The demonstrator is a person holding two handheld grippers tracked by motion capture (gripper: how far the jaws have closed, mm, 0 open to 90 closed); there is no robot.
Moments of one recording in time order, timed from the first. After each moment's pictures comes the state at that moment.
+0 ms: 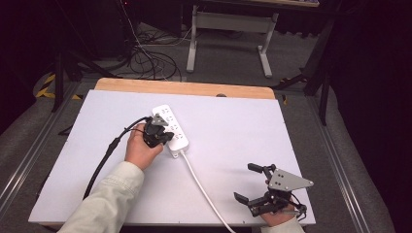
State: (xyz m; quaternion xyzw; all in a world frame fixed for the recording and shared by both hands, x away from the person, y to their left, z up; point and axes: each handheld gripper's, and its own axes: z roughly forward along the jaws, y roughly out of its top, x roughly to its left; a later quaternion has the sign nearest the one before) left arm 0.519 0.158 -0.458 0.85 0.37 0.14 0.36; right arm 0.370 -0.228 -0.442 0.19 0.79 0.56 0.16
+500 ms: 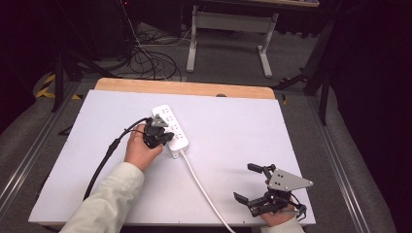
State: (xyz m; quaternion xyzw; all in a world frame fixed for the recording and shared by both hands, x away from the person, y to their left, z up) left arm 0.517 0.157 -0.460 0.85 0.36 0.16 0.36; right arm 0.370 -0.227 -0.442 0.19 0.79 0.56 0.16
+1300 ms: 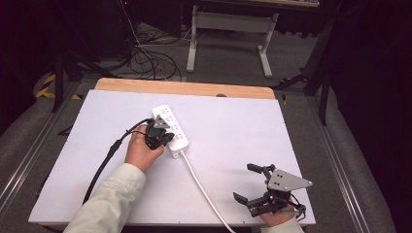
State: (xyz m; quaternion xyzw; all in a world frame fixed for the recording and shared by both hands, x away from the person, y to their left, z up) left arm 0.514 0.152 -0.460 0.85 0.36 0.17 0.34; right arm 0.370 -0.226 -0.443 0.19 0.79 0.56 0.16
